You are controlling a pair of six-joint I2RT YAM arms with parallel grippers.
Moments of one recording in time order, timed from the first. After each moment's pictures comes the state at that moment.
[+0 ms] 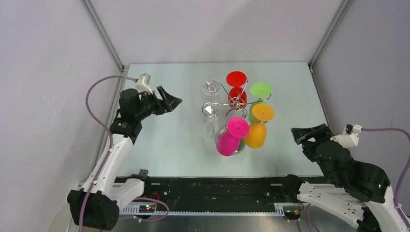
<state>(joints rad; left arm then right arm) -0.13 1.00 0.86 -0.19 0.45 -0.53 0.95 0.40 1.11 -1.30 0.81 1.36</state>
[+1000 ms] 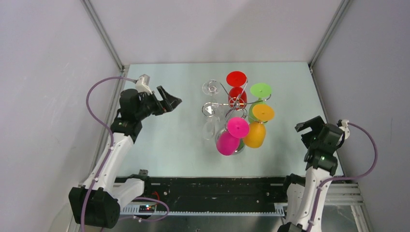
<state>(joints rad) -0.11 1.02 0.85 -0.18 0.45 -0.54 -0.46 0.61 0.63 -0.64 -0.08 0.67</state>
